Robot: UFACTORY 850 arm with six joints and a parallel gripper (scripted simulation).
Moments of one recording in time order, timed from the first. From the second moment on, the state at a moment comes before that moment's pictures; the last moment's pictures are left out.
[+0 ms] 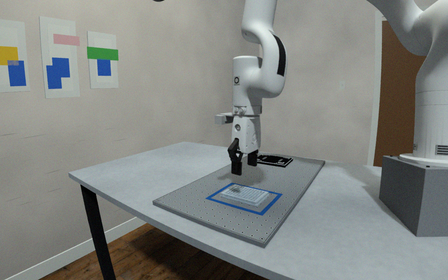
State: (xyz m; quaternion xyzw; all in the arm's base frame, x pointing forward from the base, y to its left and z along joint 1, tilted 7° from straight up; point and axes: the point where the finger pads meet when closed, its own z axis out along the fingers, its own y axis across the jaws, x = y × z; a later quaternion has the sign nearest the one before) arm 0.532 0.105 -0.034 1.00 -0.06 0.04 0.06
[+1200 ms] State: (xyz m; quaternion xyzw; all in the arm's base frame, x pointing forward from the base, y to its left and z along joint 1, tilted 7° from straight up) arm 0.533 0.101 -0.068 1.00 -0.06 0.02 0.06
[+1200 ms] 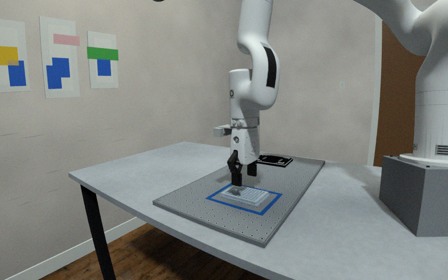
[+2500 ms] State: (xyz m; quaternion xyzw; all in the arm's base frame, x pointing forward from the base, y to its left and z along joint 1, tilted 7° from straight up) arm 0.534 0.097 -0.099 1.00 -0.06 0.02 0.06
